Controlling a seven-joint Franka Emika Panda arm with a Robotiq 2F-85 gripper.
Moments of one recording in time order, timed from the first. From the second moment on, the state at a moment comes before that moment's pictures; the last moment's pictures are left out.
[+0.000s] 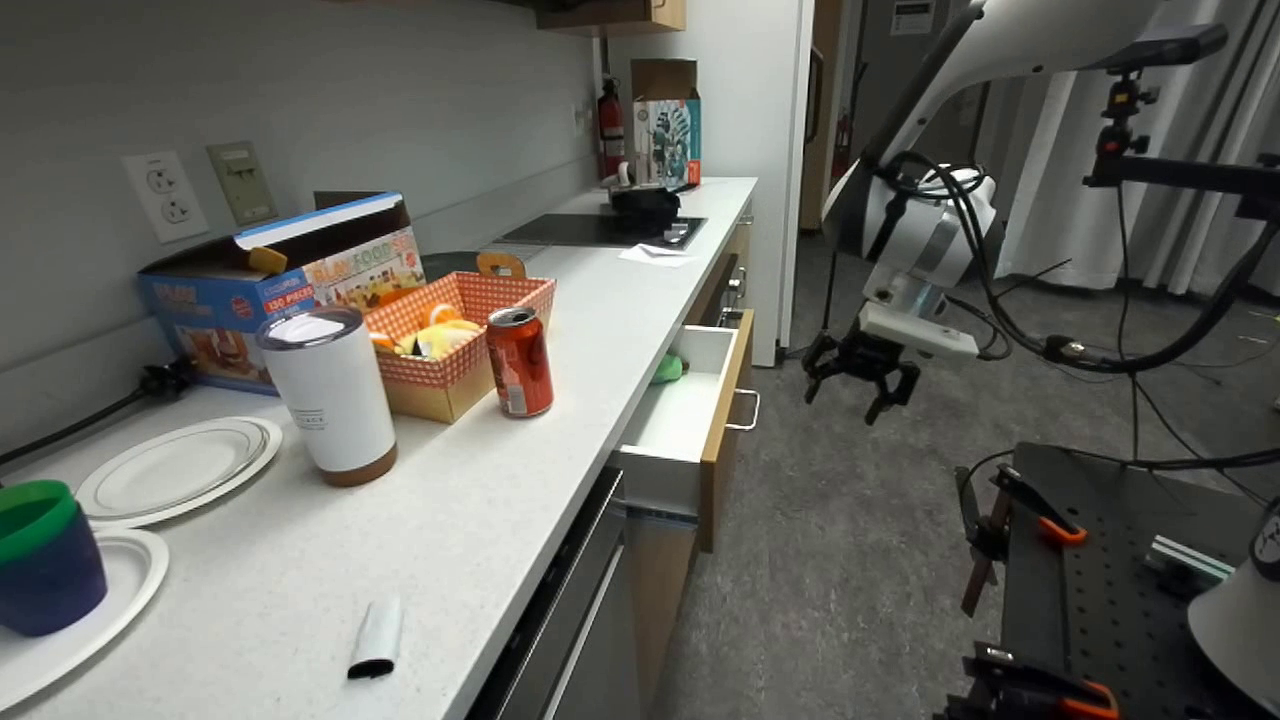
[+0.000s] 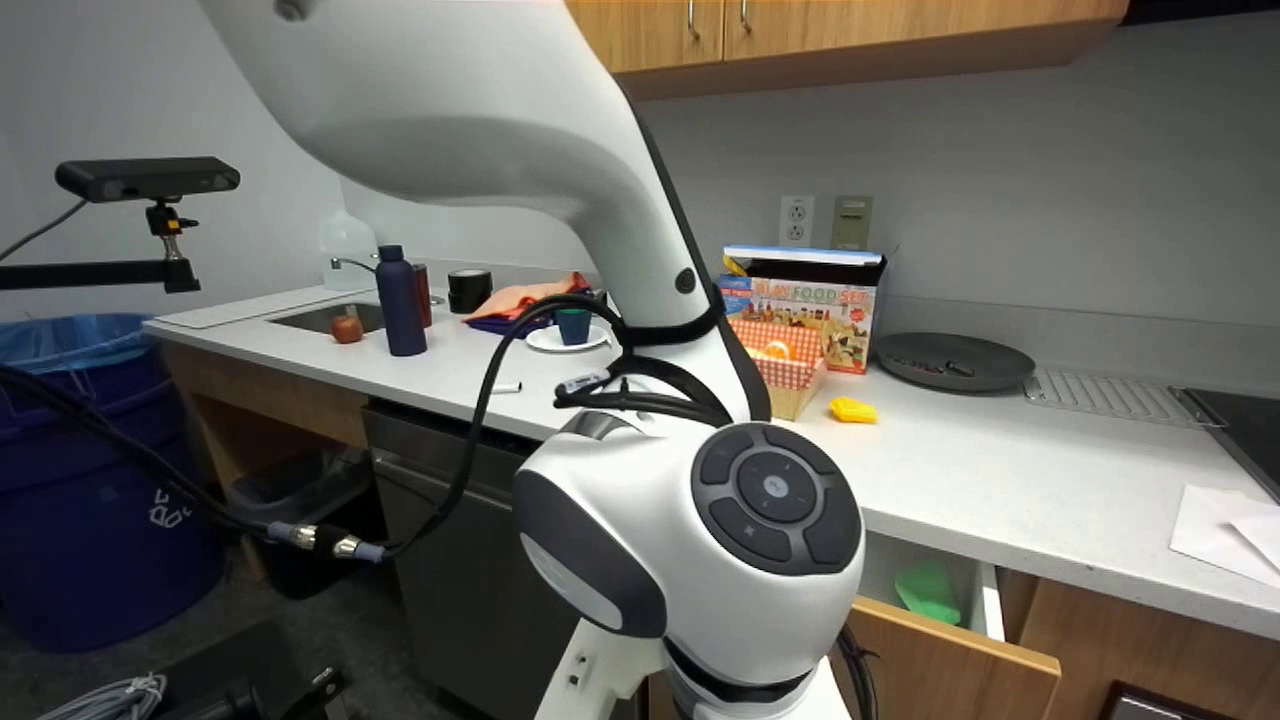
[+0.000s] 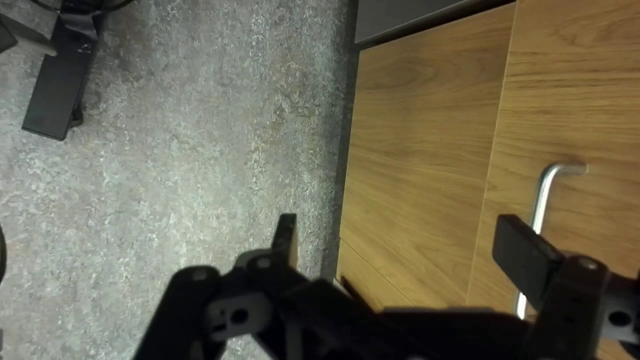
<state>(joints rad) -0.53 0.28 0.10 -2.53 1.00 2.79 -0.25</state>
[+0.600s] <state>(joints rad) -0.46 0.07 0.10 -2.59 0.63 2.89 -0.09</state>
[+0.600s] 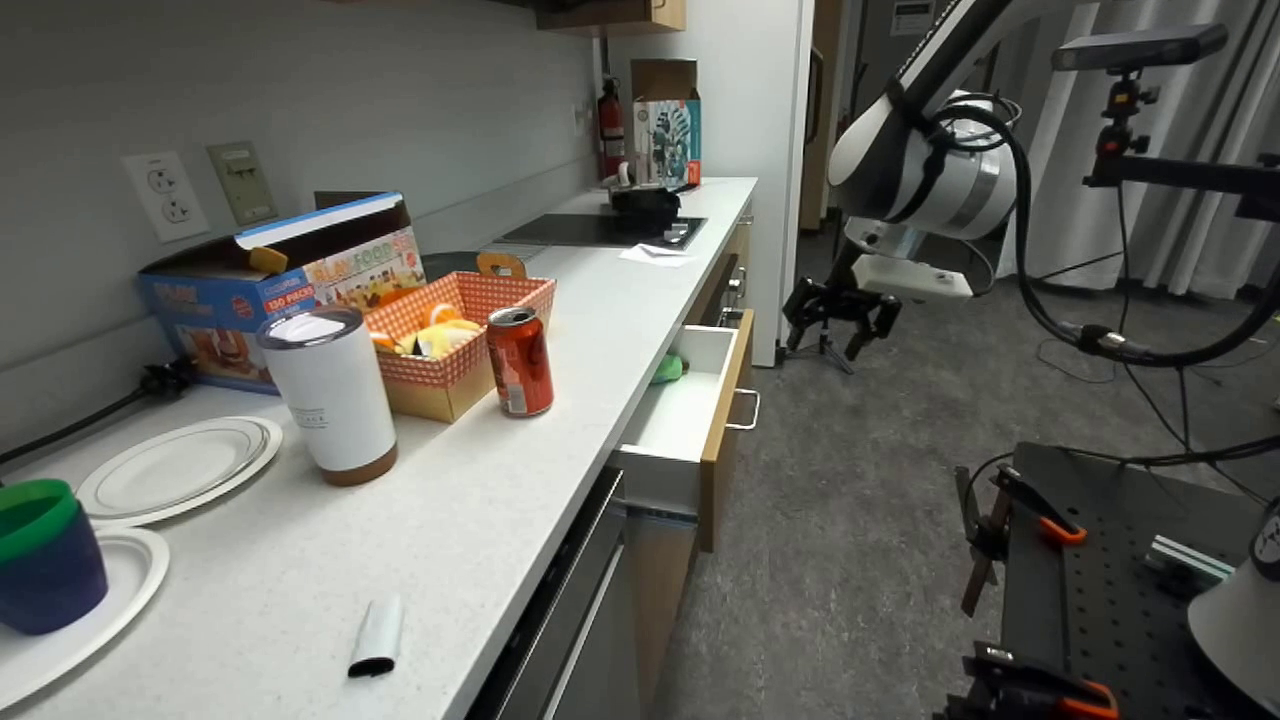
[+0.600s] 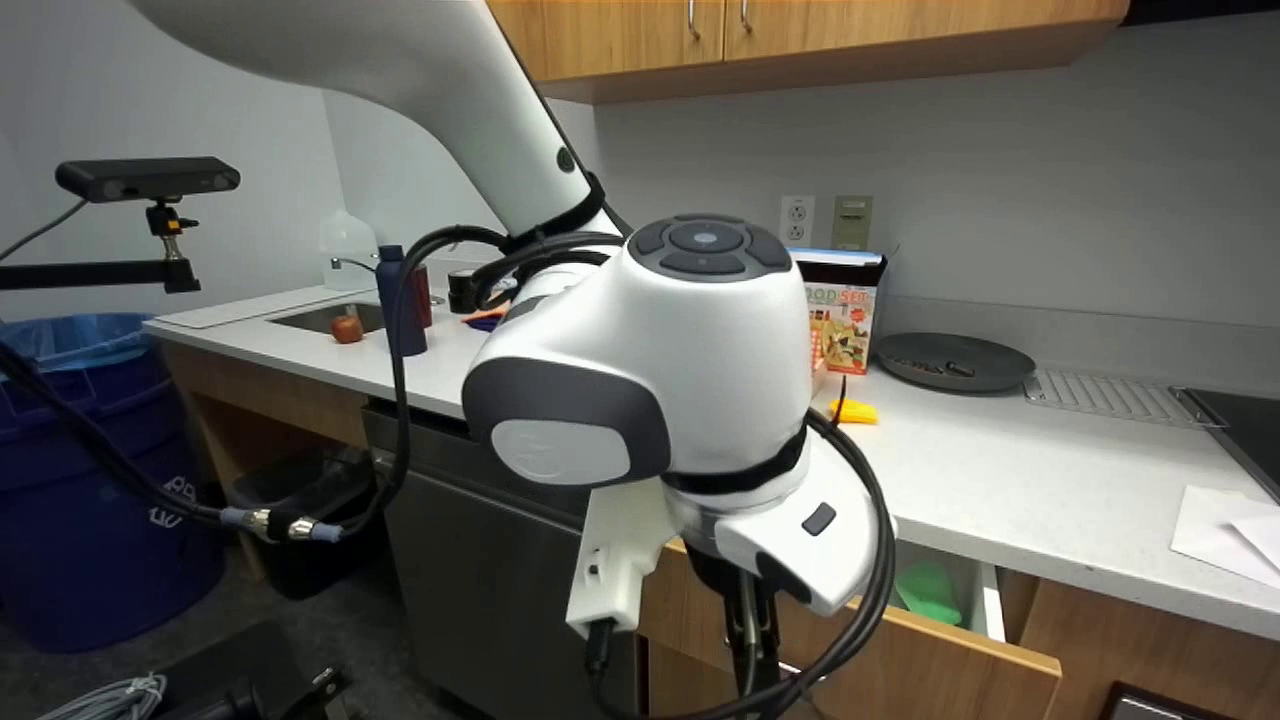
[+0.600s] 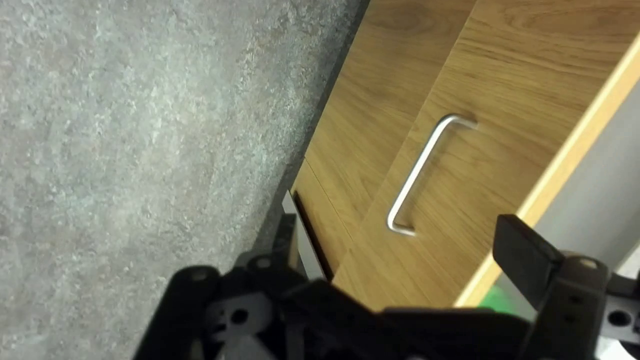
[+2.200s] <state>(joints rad) -0.45 0.54 0.06 -2.08 0.59 2.76 -0.08</state>
